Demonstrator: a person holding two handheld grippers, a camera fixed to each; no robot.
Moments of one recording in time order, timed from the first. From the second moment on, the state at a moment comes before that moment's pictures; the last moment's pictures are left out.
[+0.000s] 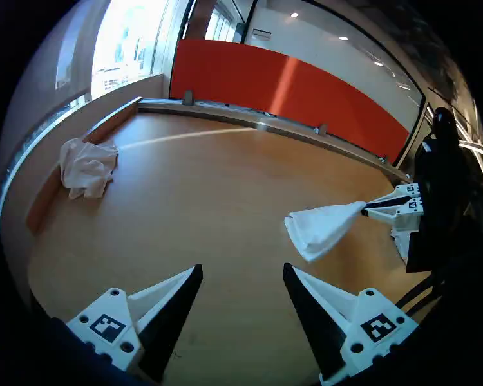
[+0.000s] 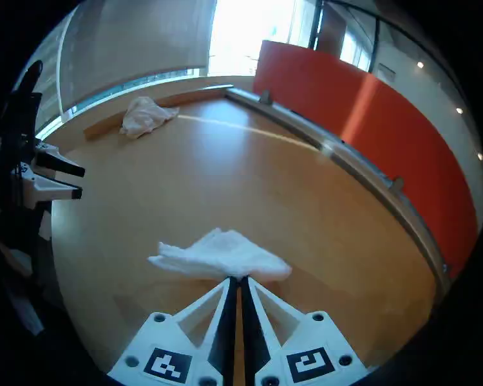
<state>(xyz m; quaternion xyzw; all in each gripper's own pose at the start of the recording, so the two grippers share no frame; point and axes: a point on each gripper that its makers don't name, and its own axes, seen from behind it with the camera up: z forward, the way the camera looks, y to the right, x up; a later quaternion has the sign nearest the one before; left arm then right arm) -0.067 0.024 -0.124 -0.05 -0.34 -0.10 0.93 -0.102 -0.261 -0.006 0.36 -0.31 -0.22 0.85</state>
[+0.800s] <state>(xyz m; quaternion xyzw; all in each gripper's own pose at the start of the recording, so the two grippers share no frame) -0.043 0.048 -0.101 -0.09 -0.33 -0.09 0.94 -0.022 -0.175 0.024 0.29 -0.28 -0.18 0.90</state>
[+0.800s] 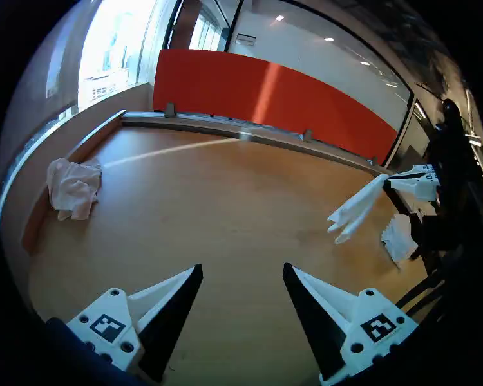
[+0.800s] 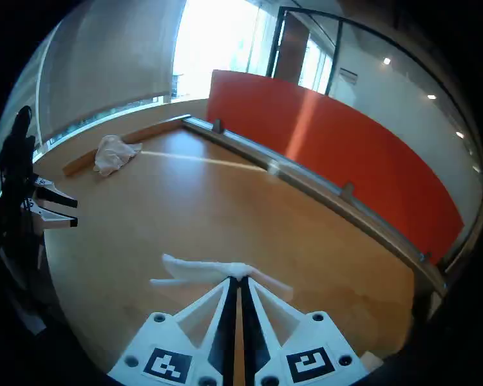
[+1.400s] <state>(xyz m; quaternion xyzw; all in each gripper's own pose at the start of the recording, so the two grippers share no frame) -0.040 0.060 -0.093 -0.09 -0.33 -0.08 0.94 0.002 -0.027 0.052 0.21 -0.29 -0.18 0.92</state>
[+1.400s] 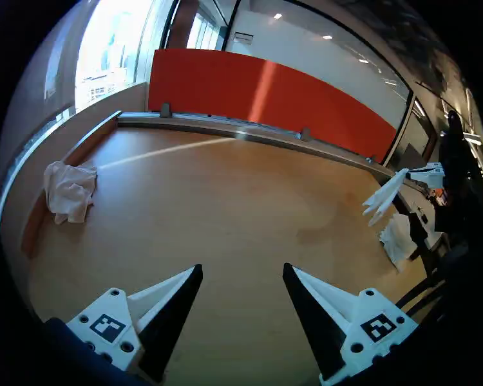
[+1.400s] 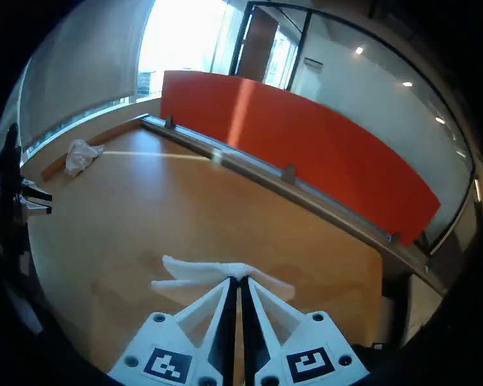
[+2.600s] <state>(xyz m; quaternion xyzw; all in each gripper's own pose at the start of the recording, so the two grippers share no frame) -0.038 0.089 -0.095 -0.09 -0.34 -0.06 0.93 0.007 0.144 0.048 0.12 -0.32 -0.17 0.92</state>
